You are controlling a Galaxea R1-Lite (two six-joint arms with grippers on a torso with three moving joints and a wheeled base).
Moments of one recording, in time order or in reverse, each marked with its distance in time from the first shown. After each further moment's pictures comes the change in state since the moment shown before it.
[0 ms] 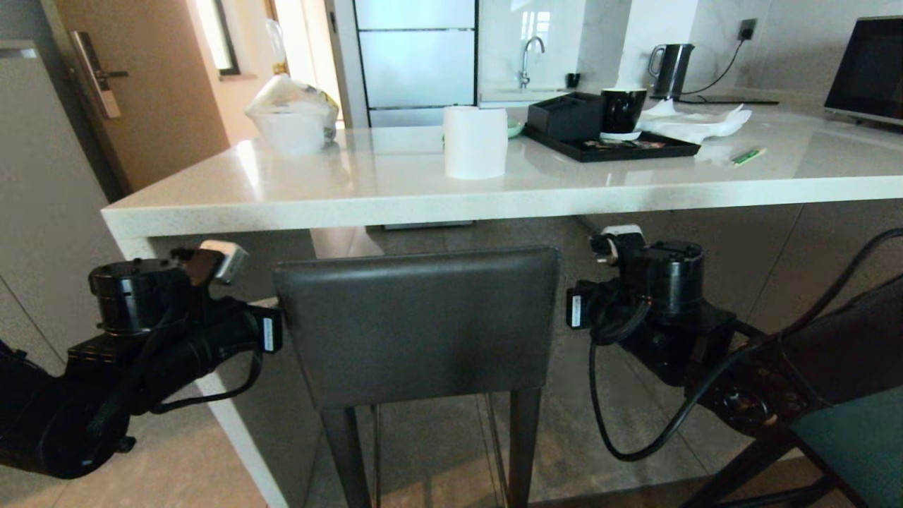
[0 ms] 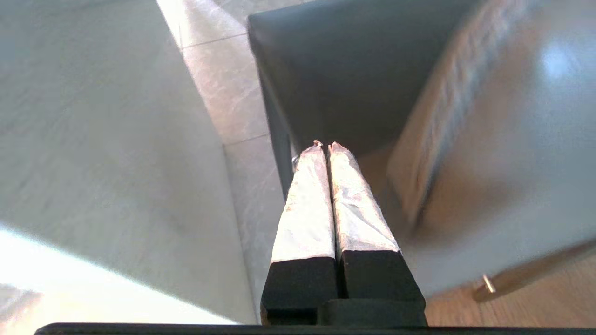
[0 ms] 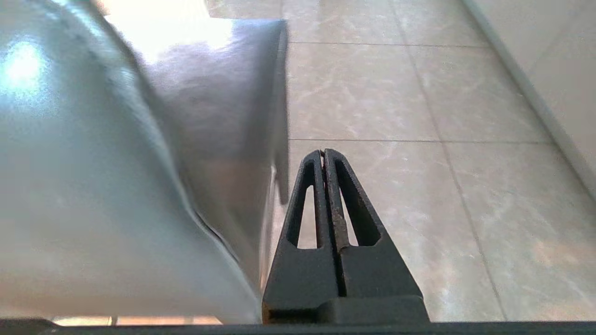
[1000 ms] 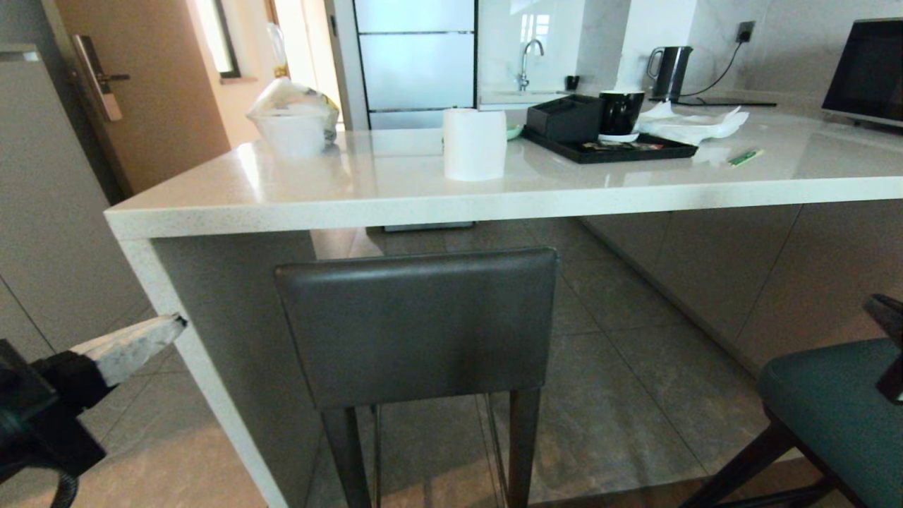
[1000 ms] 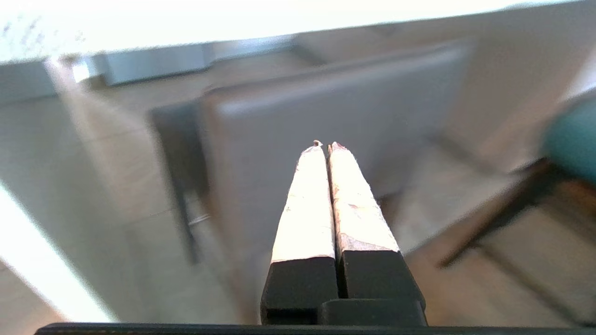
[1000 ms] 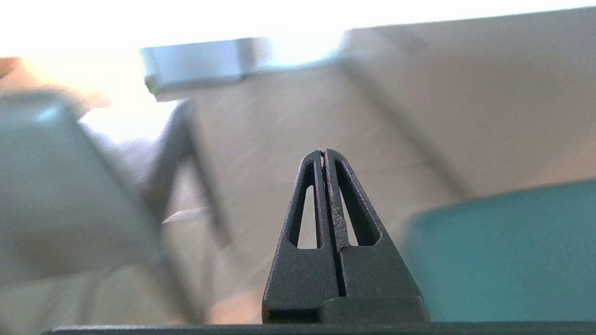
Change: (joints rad) left arm -0.063 -0.863 0.179 0.391 -0.253 -0.156; right arm -0.219 -0.998 0.490 0.240 -0.015 -0.064
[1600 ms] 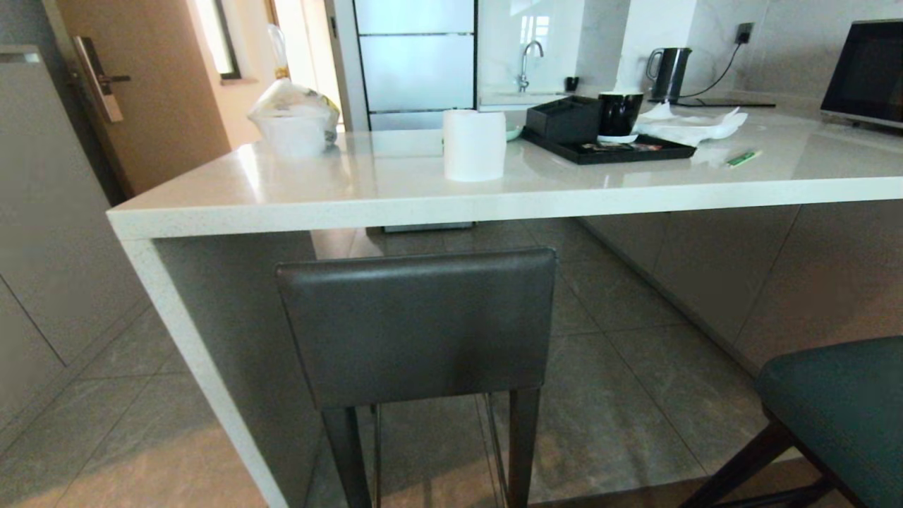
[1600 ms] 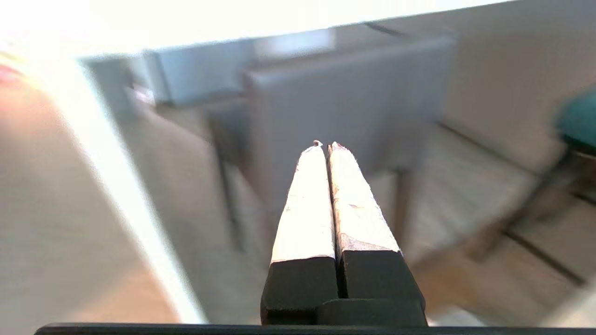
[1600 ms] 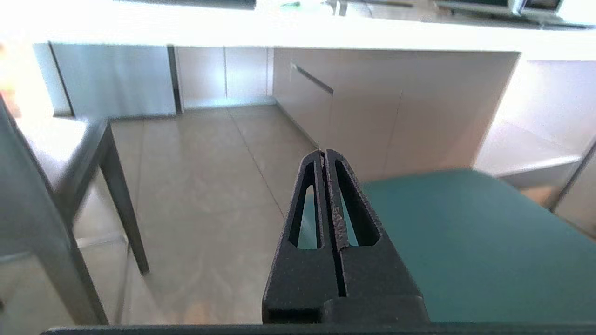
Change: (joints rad) left arm 0.047 -0.567 -0.126 0.646 0.077 0.119; right arm -0.205 -0.582 0.087 0.371 0.078 -0.153
